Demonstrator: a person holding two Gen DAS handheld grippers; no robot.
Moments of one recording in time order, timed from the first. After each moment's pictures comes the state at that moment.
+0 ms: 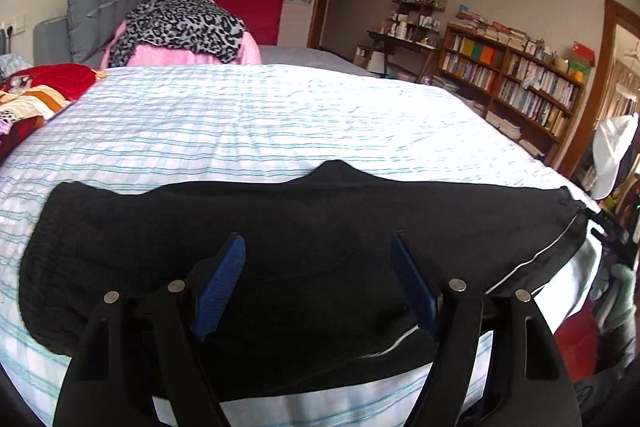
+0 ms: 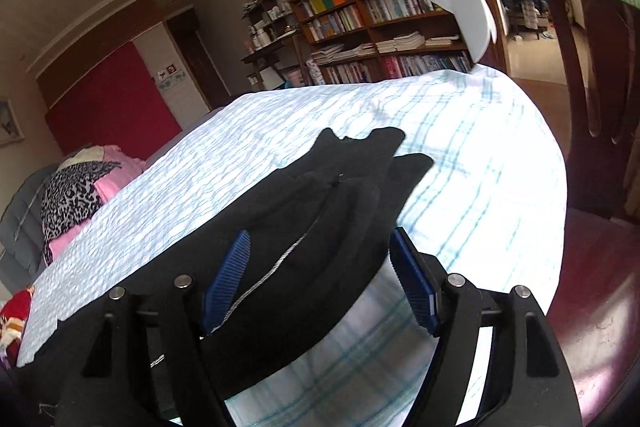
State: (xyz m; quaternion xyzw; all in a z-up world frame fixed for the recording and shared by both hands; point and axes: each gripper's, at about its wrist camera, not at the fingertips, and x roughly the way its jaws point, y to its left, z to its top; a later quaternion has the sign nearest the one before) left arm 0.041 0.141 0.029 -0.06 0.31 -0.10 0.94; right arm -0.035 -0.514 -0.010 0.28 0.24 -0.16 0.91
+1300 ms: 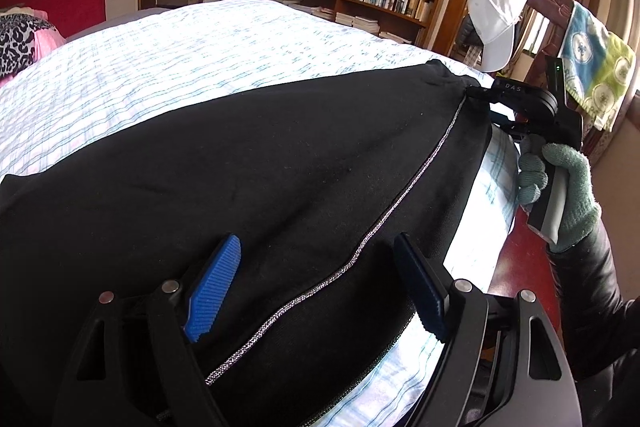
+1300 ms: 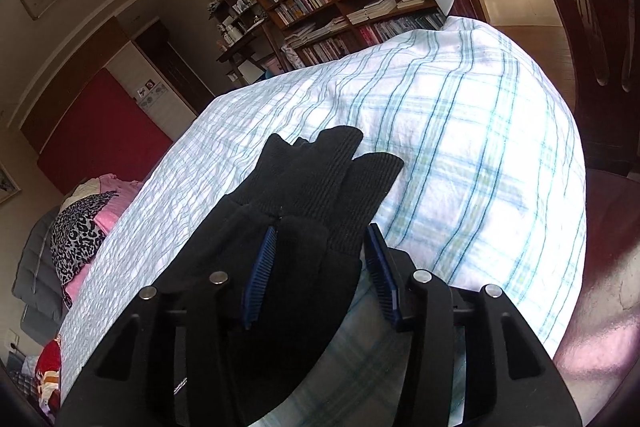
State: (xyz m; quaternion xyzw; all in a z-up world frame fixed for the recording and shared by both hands) left arm 0.083 -0.099 -0.037 0.06 0.39 -0.36 0.85; right arm -0.009 -0.568 -0.024 0.36 0.26 -0.16 0.88
